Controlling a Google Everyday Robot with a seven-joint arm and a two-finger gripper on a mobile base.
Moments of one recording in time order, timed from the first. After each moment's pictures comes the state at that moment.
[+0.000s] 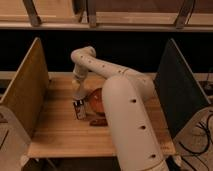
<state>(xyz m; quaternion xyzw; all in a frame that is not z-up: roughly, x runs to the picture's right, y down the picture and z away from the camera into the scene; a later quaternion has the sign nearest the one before) -0.171 -0.039 0.923 -0.30 -0.07 0.22 0.92</state>
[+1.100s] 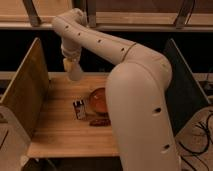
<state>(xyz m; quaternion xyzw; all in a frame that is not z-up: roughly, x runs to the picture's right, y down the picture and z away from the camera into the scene) -0.170 -0.131 0.744 -0.23 -0.03 0.25 0.94</state>
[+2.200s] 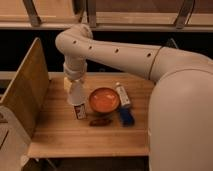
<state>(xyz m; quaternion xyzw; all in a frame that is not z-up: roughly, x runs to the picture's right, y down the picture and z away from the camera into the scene) -0.144 -0.019 0.684 -0.30 0.01 0.35 0.89</state>
